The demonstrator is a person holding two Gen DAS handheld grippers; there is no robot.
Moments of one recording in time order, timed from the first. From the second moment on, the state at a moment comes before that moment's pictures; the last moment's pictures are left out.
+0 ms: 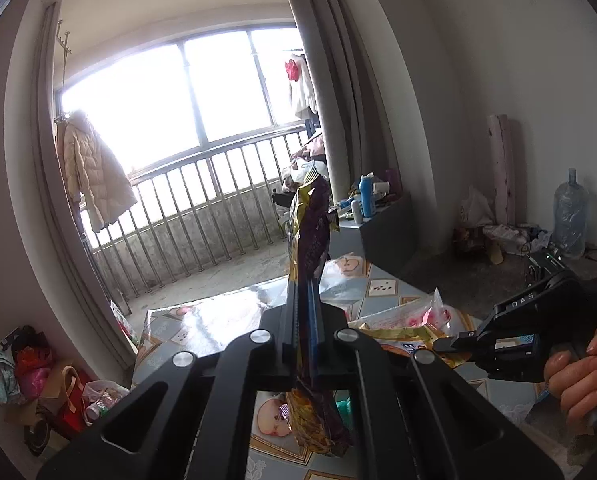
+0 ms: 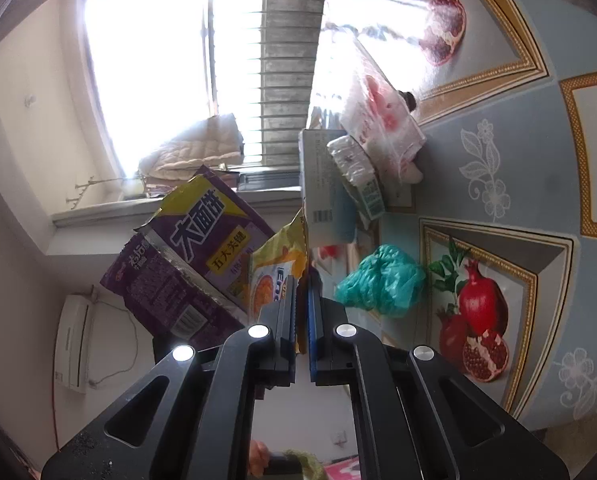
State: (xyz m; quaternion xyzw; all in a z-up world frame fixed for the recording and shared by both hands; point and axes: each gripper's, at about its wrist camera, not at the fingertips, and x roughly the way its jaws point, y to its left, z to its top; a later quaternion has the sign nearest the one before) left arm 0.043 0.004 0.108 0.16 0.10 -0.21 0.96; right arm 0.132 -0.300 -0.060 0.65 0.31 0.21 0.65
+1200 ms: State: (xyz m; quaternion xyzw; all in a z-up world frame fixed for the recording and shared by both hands) left arm 0.052 -0.489 -0.057 0.24 0.38 -0.52 0.73; right arm -0.083 -0.550 -0.160 0.50 0.24 -0.39 0.73
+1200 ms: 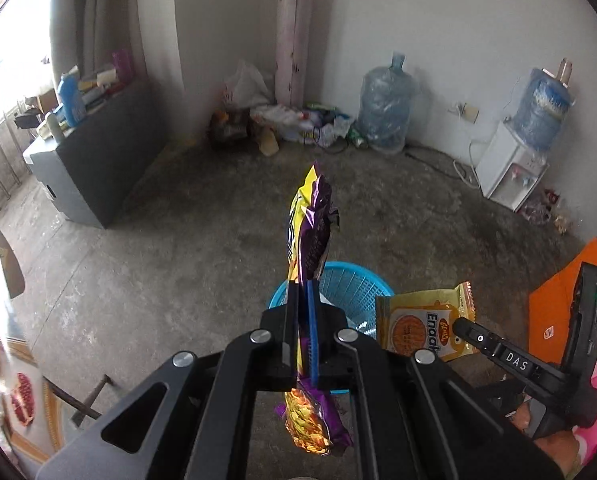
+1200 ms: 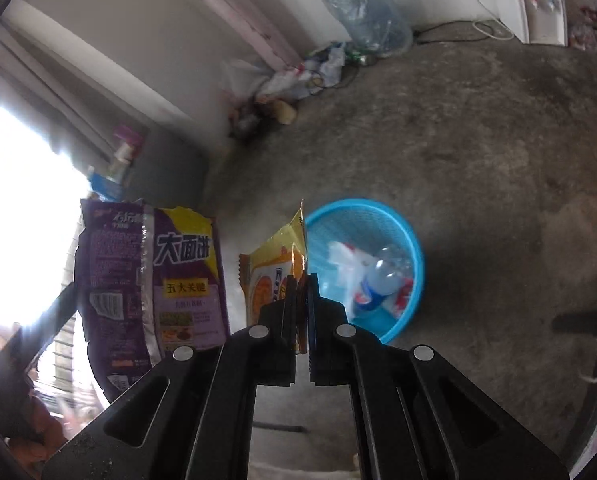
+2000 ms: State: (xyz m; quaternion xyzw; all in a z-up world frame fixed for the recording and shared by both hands) left arm 0.036 -0.518 -0.060 0.25 0.36 -0.51 0.74; right arm -0.109 -0.614 -0.224 0.56 0.22 -0.41 0.69
